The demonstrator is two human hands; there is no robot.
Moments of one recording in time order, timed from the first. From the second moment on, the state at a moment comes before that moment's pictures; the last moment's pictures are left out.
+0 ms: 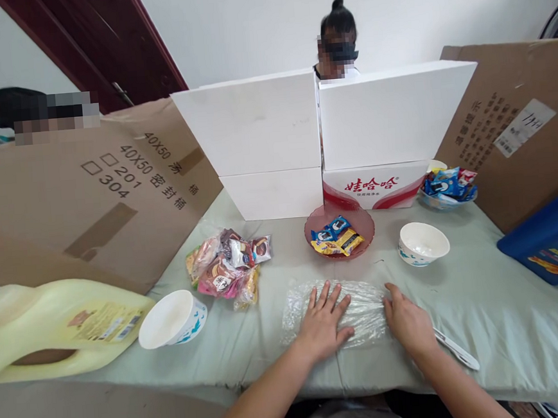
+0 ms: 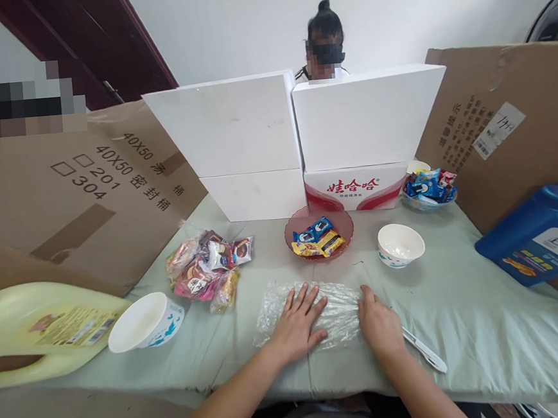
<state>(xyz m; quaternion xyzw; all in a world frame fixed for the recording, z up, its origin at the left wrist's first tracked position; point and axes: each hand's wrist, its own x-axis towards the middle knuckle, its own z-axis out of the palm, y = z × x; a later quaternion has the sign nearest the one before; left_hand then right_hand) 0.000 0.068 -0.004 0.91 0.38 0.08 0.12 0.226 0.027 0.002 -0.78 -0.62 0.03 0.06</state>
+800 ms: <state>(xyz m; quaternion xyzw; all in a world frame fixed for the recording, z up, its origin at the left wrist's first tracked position) -0.116 0.057 -0.003 0.85 0.49 0.18 -0.02 0.203 0.022 -0.018 -0.57 -0.82 0.04 0.08</state>
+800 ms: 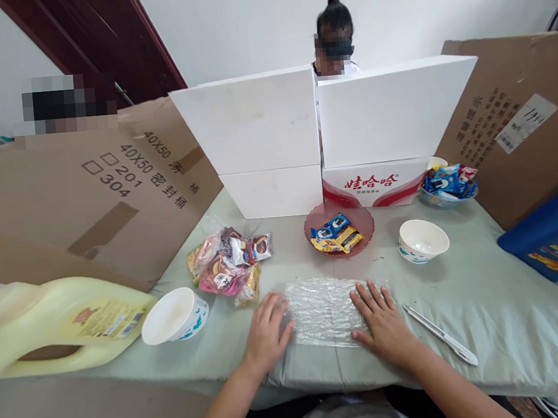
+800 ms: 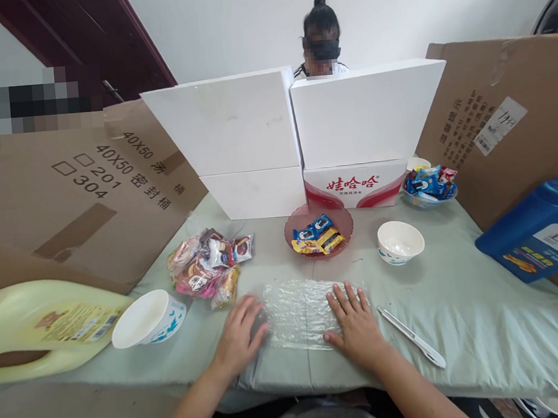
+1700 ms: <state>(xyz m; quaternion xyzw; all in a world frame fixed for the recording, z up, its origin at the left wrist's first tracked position) -0.085 0.095 0.021 0.80 0.55 0.16 0.15 0.240 0.007 0.001 -0.72 -0.67 0.10 0.15</state>
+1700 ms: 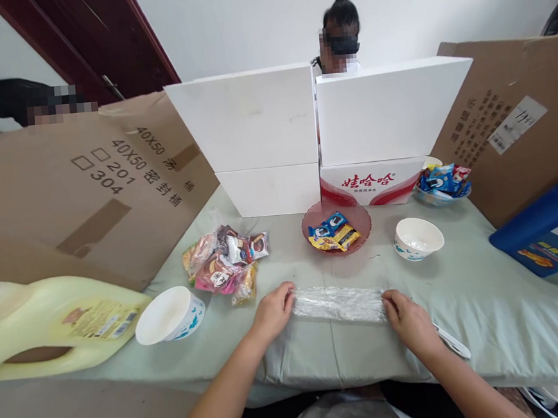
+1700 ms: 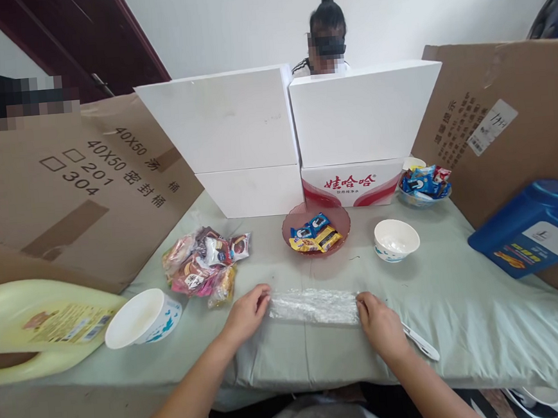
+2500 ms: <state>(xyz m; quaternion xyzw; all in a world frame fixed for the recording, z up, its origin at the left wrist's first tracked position) -0.008 0.051 -0.005 0.89 0.43 0.11 0.04 0.189 0.032 -0.008 -0.51 -0.85 -0.04 0.12</state>
